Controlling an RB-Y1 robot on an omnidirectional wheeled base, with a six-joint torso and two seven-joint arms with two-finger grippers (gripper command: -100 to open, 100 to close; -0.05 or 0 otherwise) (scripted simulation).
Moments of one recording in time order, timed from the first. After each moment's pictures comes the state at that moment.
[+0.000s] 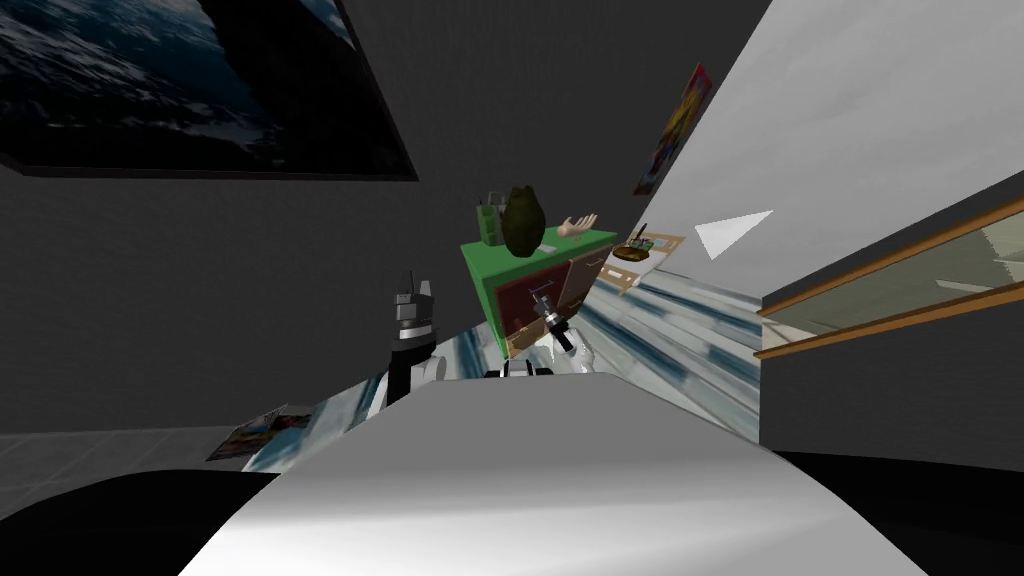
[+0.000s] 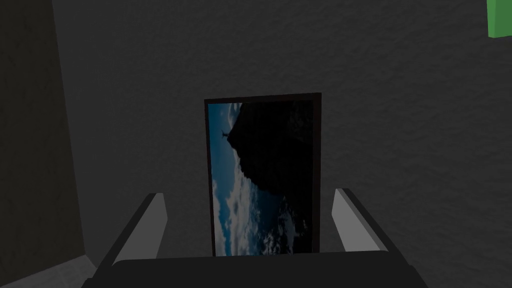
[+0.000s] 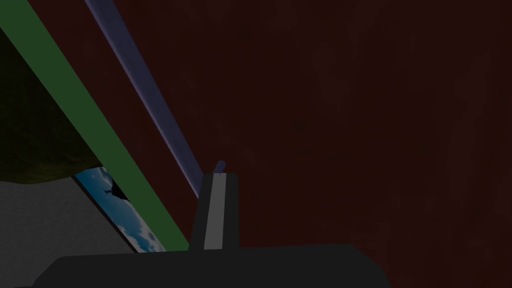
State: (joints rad) left arm 0.46 0.03 0.05 -2.30 -0.06 -0.44 -0.11; right arm -0.03 0.03 -0.09 -1.36 0.91 -0.67 1.92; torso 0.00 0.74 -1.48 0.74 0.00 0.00
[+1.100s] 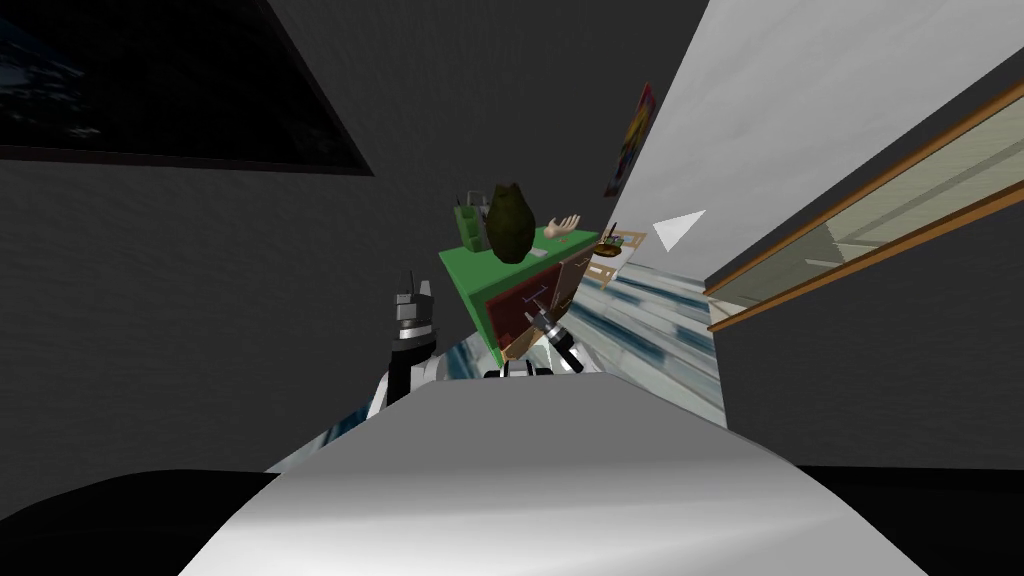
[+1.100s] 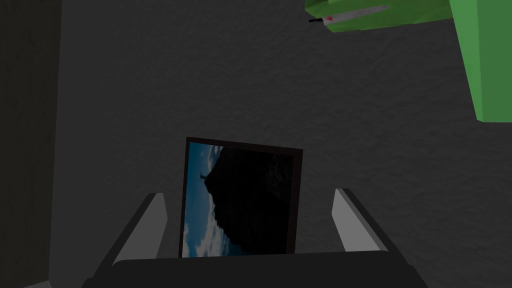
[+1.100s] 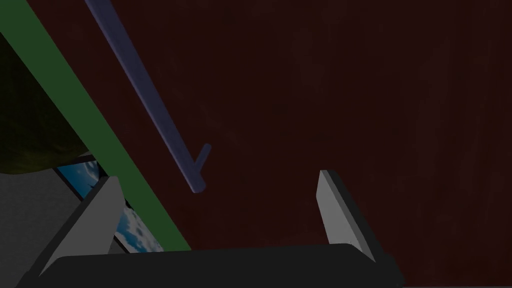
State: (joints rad) left arm 0.46 0.03 0.05 -2.30 -0.06 -0.44 -0.11; right arm 0.19 -0.04 0.06 -1.57 0.96 -0.74 1.82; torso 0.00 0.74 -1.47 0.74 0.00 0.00
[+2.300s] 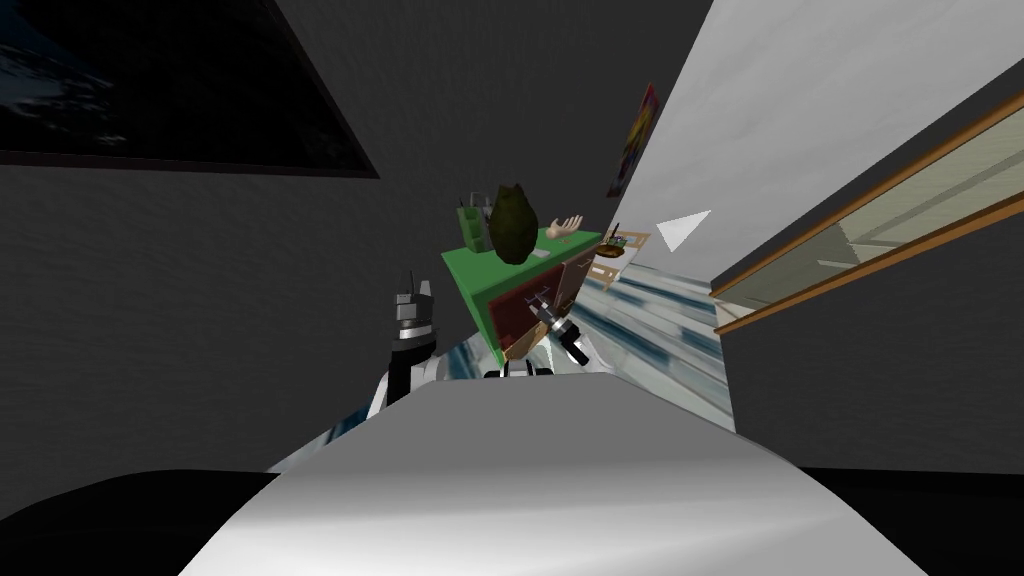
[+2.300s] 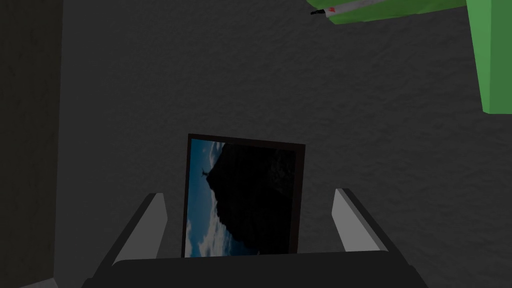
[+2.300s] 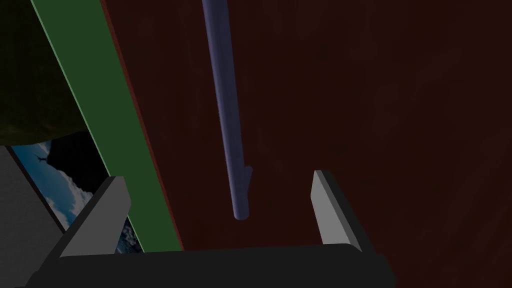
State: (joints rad) left arm 0.46 0.03 0.05 -2.30 -0.06 -0.44 -0.11; right arm 0.17 -0.12 0.05 -1.70 1.09 -0.66 1.81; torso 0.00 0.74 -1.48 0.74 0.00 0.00
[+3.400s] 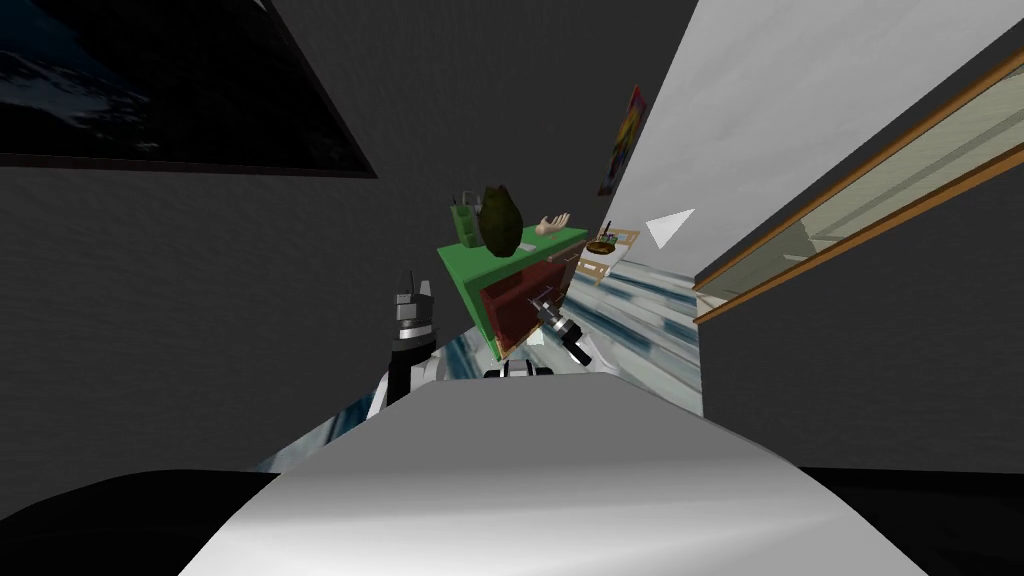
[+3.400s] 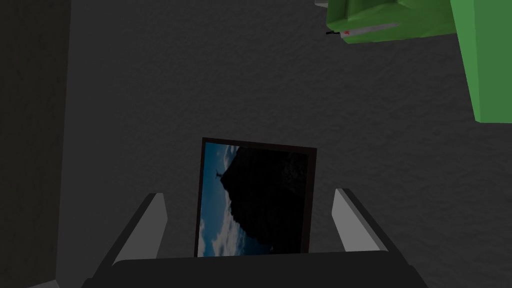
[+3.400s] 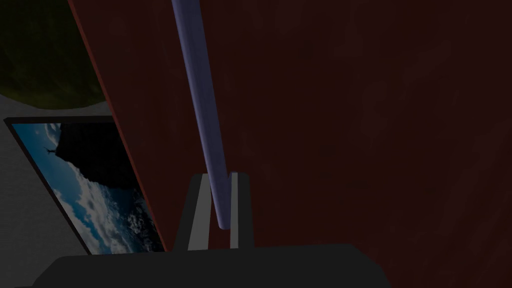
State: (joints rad) left arm 0.46 0.03 0.05 -2.30 -0.06 -0.44 -0.11; right arm 0.17 -0.15 0.06 -1.72 1.10 -0.65 1.77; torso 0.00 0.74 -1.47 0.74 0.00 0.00
